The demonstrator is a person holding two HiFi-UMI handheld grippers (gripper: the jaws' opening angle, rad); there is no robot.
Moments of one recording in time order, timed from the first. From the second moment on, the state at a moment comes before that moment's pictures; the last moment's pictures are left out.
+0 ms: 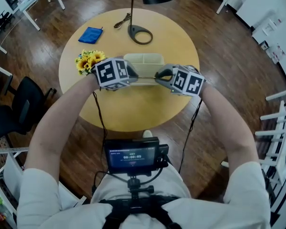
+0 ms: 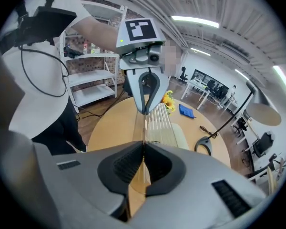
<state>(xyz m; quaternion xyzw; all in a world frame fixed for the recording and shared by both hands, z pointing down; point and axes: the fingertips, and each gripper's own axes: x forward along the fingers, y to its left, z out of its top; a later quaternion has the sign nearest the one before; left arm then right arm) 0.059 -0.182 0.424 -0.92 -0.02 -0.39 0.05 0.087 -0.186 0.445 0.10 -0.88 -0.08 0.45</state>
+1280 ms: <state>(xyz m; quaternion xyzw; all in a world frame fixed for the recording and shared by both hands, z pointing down) 0.068 -0.241 0.505 -0.92 -0.03 -0.40 -0.03 0.096 -0.243 0.527 0.05 -0.89 -0.02 0.45</state>
